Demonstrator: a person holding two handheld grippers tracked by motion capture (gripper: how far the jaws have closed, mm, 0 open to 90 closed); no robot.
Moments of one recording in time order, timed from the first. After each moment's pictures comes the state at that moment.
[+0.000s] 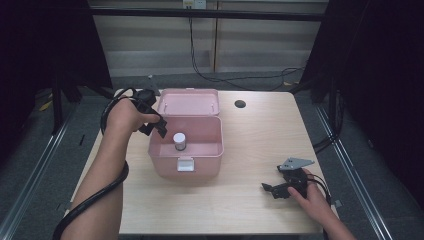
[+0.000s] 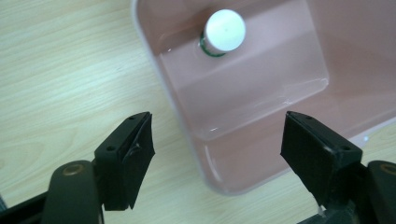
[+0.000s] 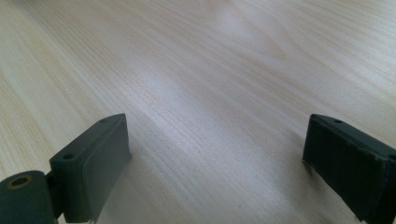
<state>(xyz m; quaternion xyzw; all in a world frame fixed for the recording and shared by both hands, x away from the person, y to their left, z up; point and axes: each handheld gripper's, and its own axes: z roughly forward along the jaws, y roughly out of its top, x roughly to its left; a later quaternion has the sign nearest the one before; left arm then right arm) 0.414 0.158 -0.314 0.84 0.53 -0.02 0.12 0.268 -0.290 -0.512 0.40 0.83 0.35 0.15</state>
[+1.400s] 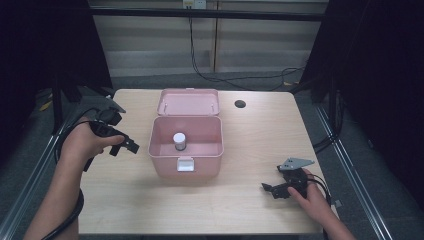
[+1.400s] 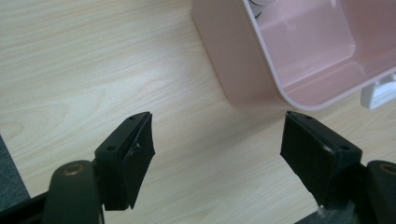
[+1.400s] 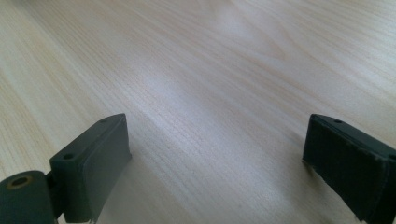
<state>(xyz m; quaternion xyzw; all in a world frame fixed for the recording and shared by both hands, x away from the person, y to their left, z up) 0.365 0.239 -0.336 0.84 0.52 0.00 0.18 0.268 -0.289 -0.512 0.40 0.83 0.35 0.15</state>
